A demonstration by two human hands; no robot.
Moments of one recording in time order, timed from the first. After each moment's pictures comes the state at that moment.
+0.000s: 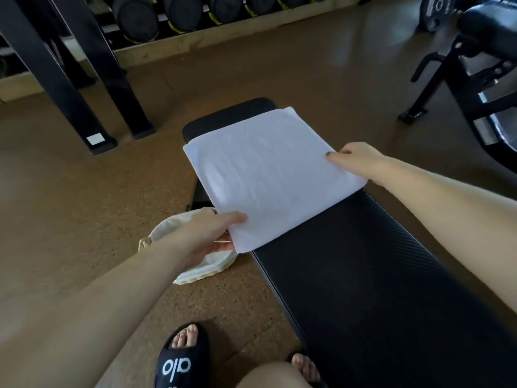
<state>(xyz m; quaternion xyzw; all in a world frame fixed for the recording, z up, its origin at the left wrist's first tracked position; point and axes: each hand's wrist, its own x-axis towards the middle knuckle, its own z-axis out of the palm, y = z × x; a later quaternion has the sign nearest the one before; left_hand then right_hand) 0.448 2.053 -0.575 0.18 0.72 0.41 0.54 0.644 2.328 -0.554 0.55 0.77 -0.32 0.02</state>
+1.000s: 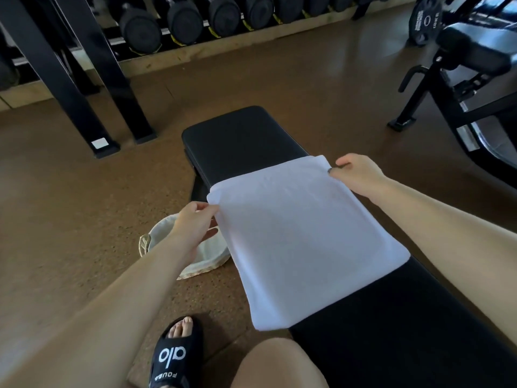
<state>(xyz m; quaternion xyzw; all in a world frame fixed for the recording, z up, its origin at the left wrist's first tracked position) 0.463 2.039 -0.578 0.09 0.77 0.50 0.40 0.692 2.285 -0.536 0.56 0.76 -0.34 -0.06</state>
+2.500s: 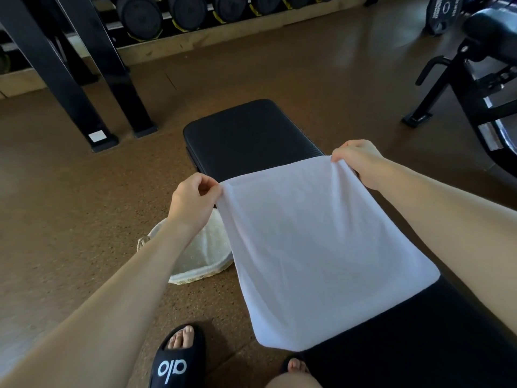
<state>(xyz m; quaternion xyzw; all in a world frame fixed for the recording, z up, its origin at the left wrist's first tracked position) 0.423 2.073 -0.574 0.30 0.83 0.42 0.20 0.636 2.333 -0.559 0.58 0.65 -0.47 -0.13</state>
